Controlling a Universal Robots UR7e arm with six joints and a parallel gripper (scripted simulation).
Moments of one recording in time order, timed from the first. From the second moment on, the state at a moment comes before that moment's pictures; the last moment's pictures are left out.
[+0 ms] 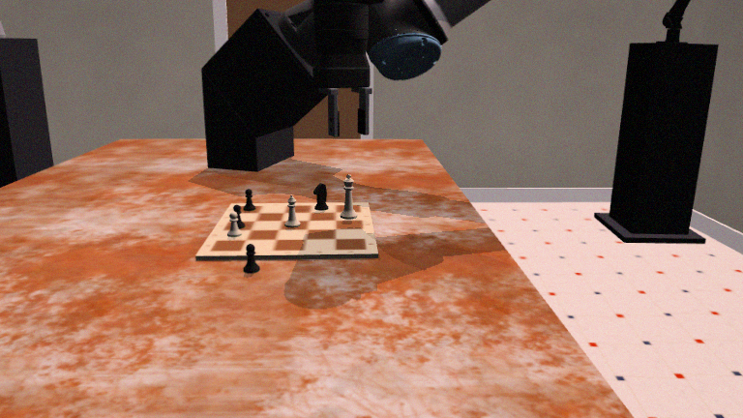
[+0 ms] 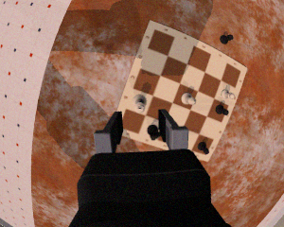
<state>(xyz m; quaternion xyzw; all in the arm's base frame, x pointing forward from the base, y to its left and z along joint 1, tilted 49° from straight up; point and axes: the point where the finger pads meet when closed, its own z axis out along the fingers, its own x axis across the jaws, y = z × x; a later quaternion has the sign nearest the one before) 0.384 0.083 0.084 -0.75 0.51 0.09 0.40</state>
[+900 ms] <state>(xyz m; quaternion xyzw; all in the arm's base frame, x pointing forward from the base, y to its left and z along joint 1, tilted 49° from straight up) 0.385 0.087 0.080 -0.75 0.51 0.09 0.40</state>
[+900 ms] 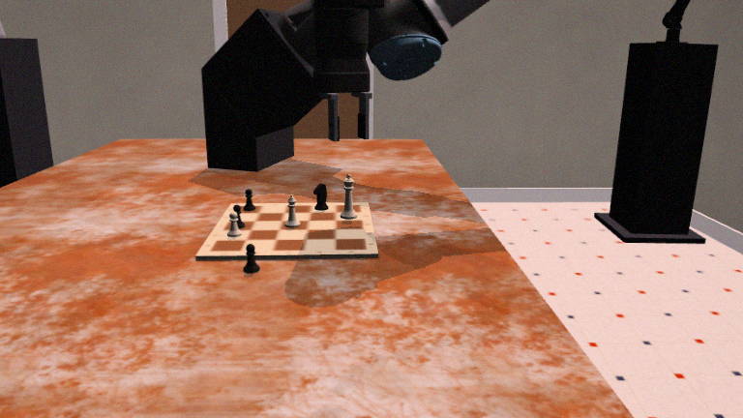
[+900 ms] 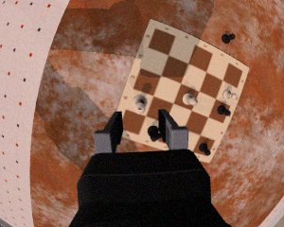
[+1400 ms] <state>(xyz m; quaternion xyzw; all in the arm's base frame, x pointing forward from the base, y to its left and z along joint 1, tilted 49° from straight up) 0.389 0.100 0.069 -0.75 0.51 0.10 0.40</state>
